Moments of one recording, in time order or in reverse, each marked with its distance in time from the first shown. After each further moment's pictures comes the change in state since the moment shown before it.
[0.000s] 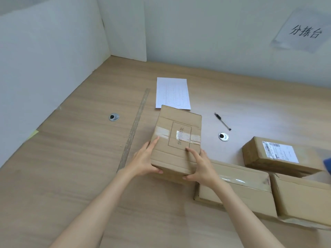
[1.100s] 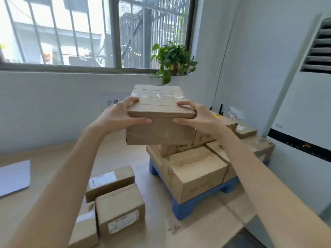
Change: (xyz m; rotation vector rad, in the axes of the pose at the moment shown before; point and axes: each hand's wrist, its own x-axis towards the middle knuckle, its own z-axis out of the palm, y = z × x) left_hand -0.152 0.648 0.076 -0.020 0.130 0.818; right_hand -0.501 0.211 -0.450 0.158 0.838 -0.091
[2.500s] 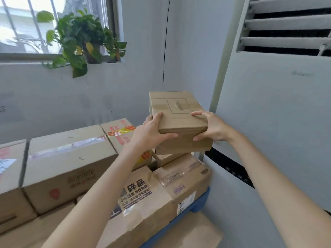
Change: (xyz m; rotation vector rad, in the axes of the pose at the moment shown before) left_hand 0.416 0.293 0.536 0.132 -0.122 0.107; right_hand 0.121 0.538 -0.435 -0.272 0.032 0.267
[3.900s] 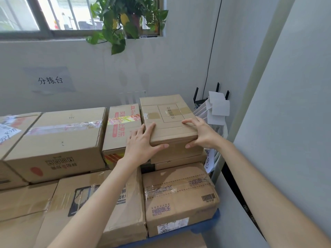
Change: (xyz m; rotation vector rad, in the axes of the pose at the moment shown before) left_hand 0.055 -0.043 0.122 0.243 0.089 -0.470; right_hand 0.153 0.112 0.082 0.088 -0.377 -0.250
